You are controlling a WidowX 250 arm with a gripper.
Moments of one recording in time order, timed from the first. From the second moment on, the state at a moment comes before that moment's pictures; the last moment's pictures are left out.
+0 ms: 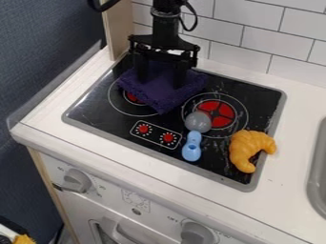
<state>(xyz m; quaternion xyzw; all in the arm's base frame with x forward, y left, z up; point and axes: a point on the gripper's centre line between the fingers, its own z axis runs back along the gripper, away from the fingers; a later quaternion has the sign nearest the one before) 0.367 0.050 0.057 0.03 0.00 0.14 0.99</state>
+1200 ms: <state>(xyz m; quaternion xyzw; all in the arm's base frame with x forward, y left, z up) 0.365 -0.085 0.055 -0.02 0.02 -0.01 1.00</state>
